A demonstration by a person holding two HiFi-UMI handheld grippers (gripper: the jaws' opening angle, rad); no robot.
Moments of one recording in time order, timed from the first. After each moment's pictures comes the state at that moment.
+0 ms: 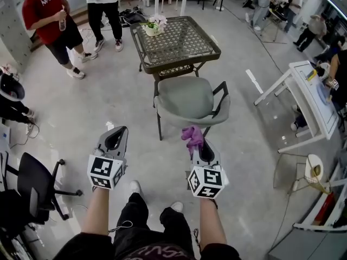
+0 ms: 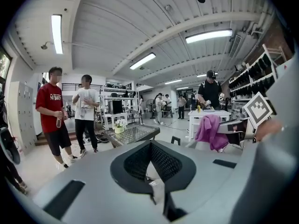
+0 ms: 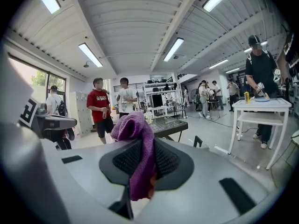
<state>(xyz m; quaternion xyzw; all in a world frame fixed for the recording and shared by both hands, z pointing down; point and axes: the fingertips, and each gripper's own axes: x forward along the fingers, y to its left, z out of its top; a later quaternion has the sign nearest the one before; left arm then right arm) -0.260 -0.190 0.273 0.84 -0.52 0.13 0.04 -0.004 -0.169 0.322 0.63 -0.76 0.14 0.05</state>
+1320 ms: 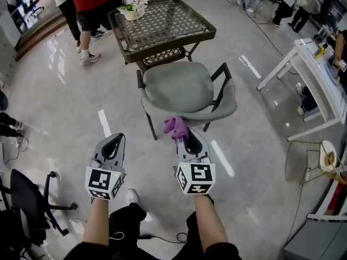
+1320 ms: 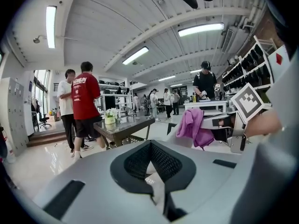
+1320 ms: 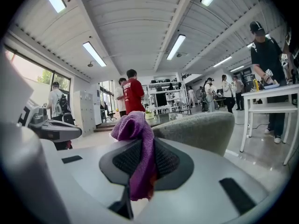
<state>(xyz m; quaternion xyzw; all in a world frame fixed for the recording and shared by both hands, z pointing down) -0.214 -0.247 0.447 0.86 -0.49 0.14 0.02 -0.017 -0.254 0.473 0.61 -0.78 0.12 0.03</state>
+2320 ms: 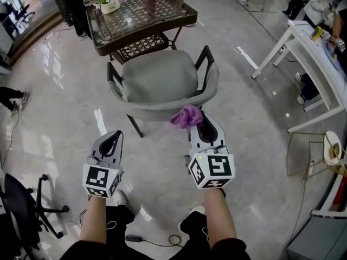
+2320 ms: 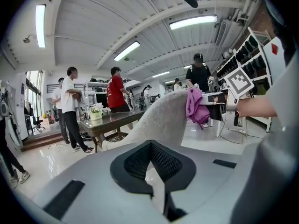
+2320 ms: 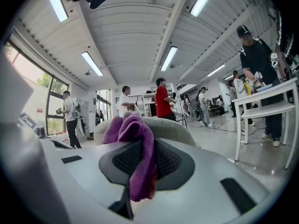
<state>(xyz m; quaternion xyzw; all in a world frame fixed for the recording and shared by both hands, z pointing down) -0.095 -0.260 0.532 0.87 -0.47 0.16 0.01 0.139 -0.270 0.494 0.63 -0.77 0.08 -0.02</state>
